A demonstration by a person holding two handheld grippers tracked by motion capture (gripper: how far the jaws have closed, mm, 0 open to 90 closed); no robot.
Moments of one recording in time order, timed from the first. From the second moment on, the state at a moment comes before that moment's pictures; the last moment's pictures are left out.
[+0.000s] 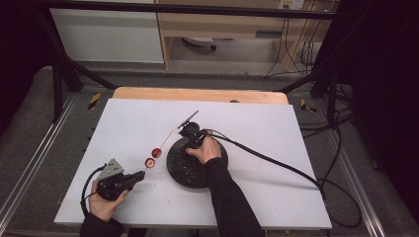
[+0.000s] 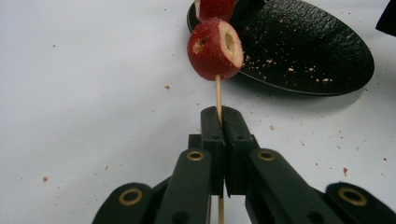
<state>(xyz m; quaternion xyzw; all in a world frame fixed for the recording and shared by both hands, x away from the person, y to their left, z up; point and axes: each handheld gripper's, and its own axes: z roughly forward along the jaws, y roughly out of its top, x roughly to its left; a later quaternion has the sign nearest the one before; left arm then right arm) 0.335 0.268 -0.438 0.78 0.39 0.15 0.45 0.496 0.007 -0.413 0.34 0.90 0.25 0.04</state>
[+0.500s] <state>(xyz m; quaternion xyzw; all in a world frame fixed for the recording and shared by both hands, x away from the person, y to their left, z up) 0.334 0.268 -0.437 0.78 0.39 0.16 0.46 0.496 0.006 -0.413 0.36 0.90 0.24 0.03</state>
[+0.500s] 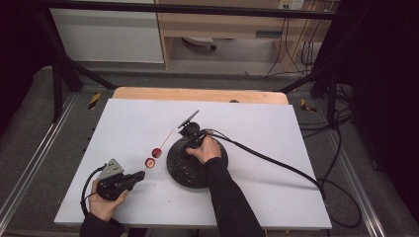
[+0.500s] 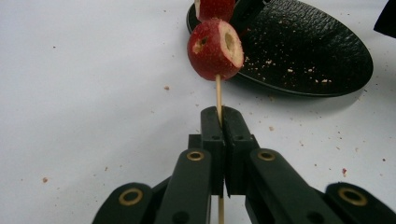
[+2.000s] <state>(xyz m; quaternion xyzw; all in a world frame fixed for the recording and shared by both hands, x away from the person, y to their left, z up) 0.330 0.259 -0.435 0.79 0.38 0.15 0.46 0.444 -0.062 -0.388 0.41 0.81 0.41 0.03</state>
